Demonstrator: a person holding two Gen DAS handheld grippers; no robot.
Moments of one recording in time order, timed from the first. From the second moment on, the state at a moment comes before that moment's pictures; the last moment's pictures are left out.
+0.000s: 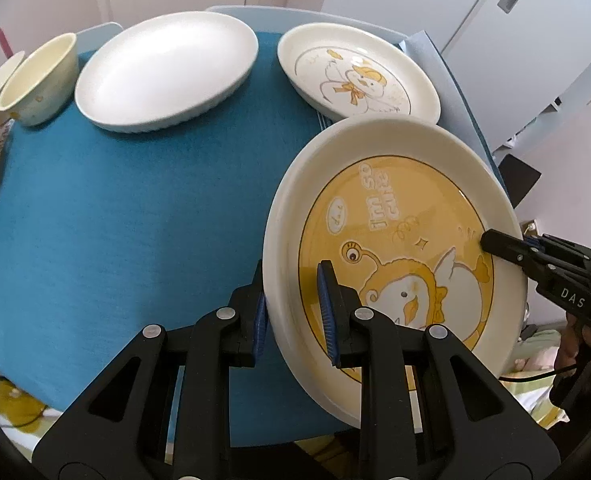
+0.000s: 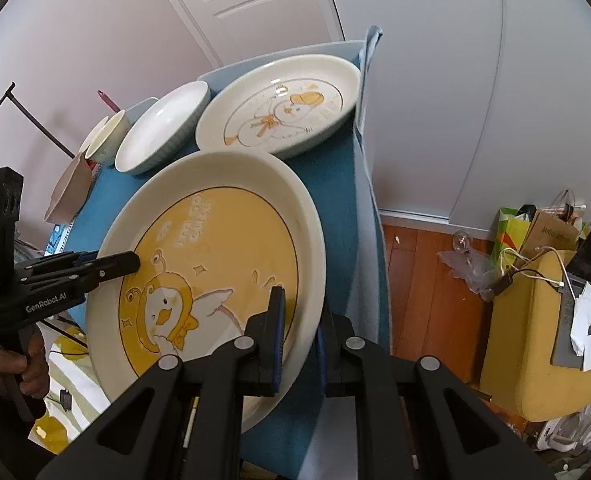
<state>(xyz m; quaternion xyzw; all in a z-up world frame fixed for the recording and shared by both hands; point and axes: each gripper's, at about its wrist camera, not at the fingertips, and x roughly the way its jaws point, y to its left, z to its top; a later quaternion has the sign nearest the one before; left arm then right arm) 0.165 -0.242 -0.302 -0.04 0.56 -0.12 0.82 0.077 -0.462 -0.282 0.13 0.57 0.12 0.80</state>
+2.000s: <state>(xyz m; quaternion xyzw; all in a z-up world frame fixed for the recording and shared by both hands) 0.173 0.040 -0.318 0.00 0.56 -0.08 0.82 0.145 -0.181 -0.309 0.12 0.60 0.15 0.78</state>
